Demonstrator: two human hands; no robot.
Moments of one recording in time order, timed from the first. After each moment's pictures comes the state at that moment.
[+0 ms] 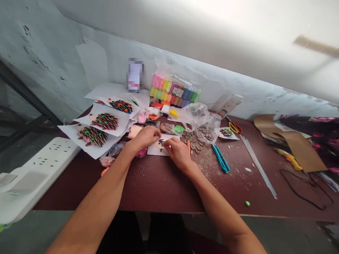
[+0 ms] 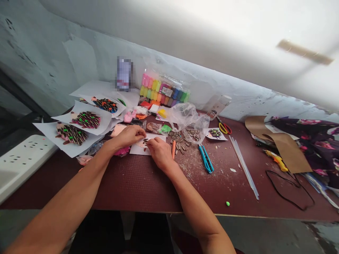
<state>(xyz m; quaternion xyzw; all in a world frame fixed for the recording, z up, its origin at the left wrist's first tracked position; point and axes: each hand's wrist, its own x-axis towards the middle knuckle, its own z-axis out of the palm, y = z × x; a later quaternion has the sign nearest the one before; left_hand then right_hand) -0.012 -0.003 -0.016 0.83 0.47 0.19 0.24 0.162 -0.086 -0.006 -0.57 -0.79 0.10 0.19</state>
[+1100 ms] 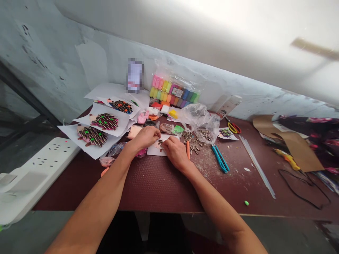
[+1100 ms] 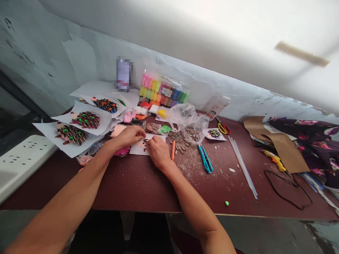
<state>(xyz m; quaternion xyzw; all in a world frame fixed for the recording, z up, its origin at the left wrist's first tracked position) -0.012 -0.002 -0.018 0.83 0.47 0.19 0.23 0.157 -0.079 -0.016 -0.56 -0.82 0.03 0.14</state>
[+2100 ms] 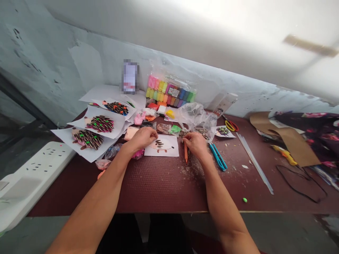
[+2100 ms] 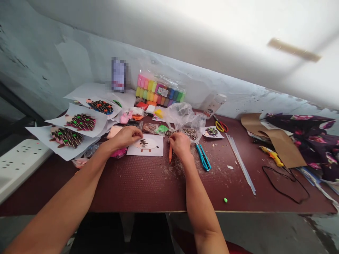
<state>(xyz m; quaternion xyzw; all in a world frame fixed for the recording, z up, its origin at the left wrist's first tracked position) -0.013 -0.003 -0.011 0.82 0.47 0.18 0.25 0.235 -0.062 0.007 -0.73 -0.67 0.01 0.12</state>
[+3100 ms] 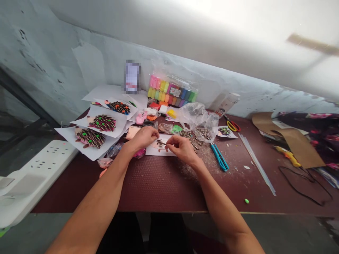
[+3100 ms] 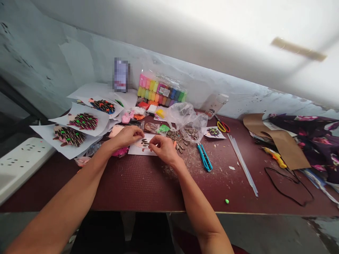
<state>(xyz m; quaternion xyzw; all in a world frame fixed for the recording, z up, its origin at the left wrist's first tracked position) -0.013 -0.004 -0.010 0.82 0.48 0.17 0.25 0.180 -0.078 0.006 -0.53 -0.72 0.32 0.31</state>
